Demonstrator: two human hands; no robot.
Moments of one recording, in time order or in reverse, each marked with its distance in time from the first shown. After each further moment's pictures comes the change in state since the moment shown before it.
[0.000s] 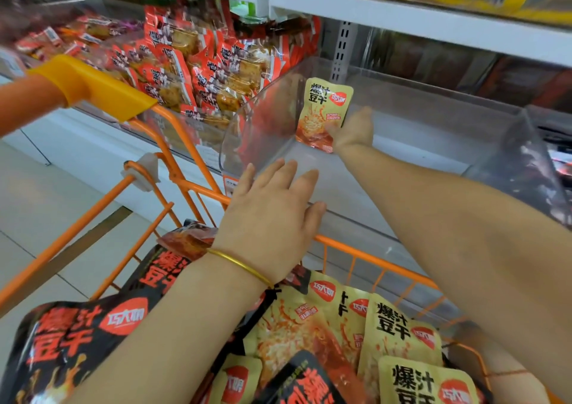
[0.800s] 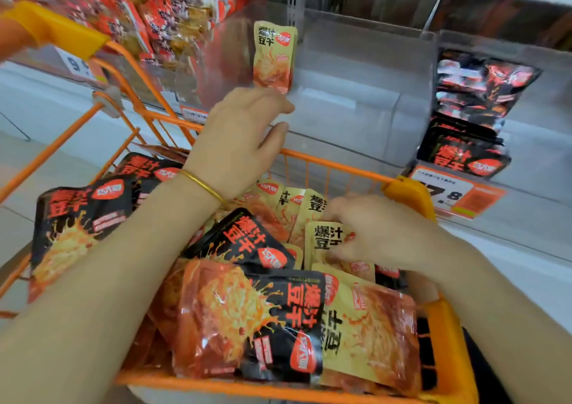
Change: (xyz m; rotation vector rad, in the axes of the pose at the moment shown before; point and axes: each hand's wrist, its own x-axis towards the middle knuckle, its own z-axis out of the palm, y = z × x) left_hand -0.030 0.041 -0.016 -0.187 0.289 0.289; right_hand -0.247 0.068 -0.193 -0.793 -0.812 -0.446
